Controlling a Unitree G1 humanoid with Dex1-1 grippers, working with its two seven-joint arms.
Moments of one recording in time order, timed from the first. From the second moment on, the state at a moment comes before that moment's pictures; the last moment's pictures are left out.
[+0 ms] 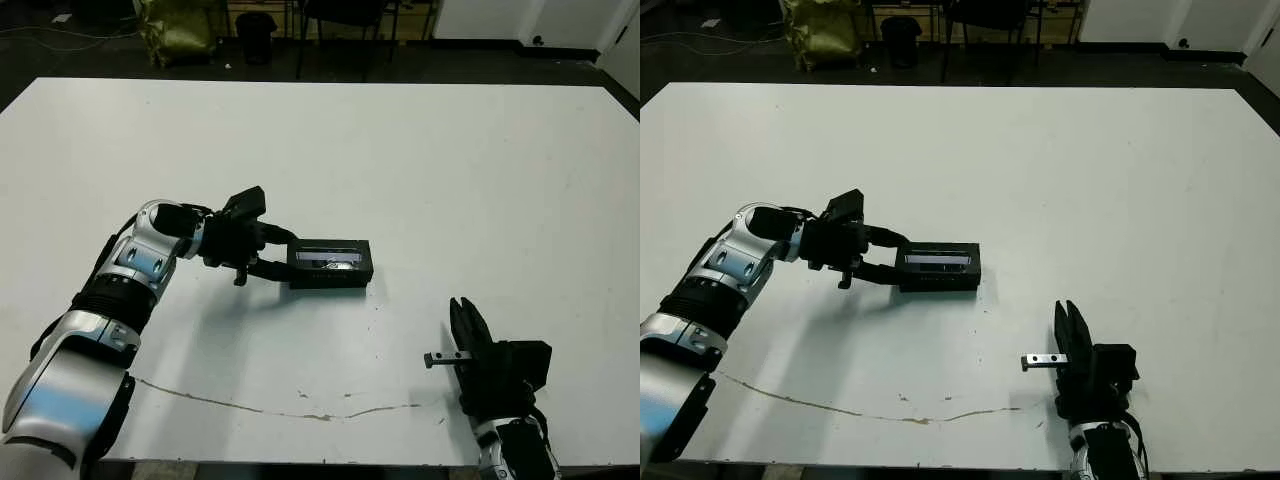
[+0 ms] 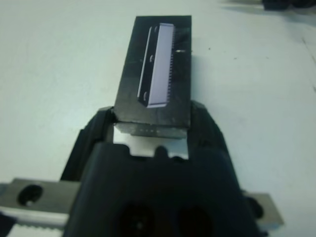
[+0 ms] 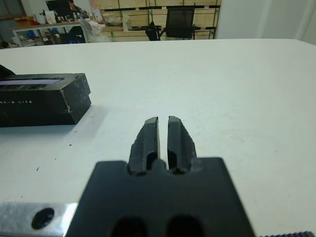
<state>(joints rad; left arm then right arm) -0.75 0.44 -0.31 0.66 -0.02 0.01 -1.29 0.40 -0.08 0.06 -0.30 0.05 -0.06 0.07</state>
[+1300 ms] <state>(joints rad) -0.81 0.48 -0.47 0.45 0.08 0.24 -1.25 0.40 -0.08 0.07 -0.30 0.05 -0.05 0.06</state>
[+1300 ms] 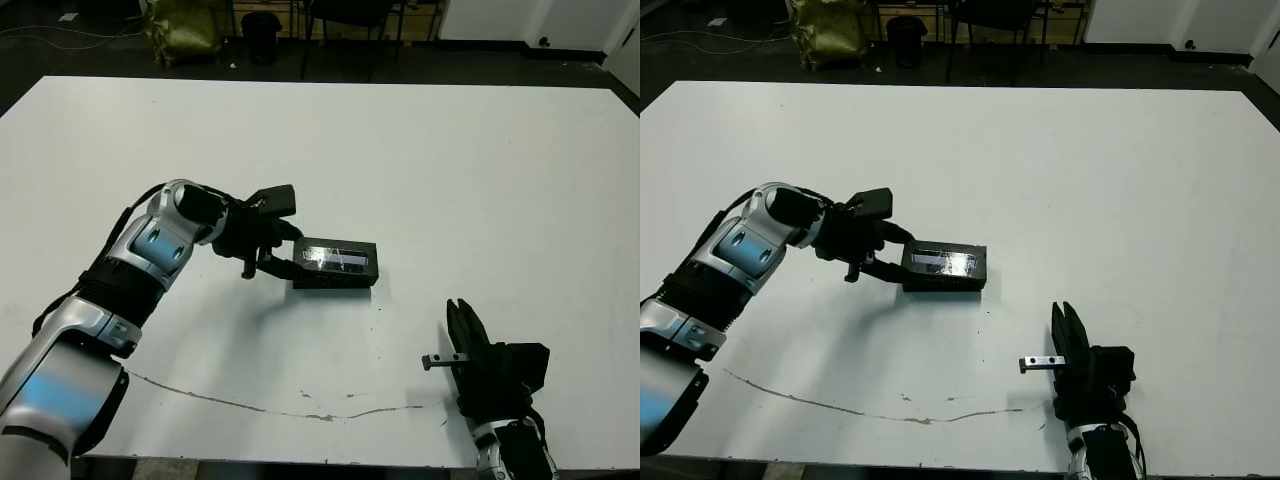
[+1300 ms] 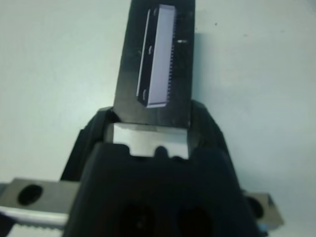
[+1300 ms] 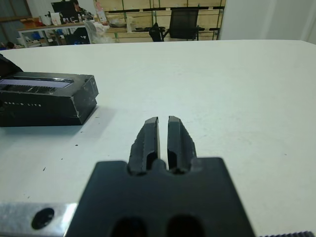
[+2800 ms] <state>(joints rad) -0.80 0.46 -0.52 0.24 0.09 0.63 -1.17 0.40 -0.08 0.08 -0.34 0.04 -0.01 0.04</state>
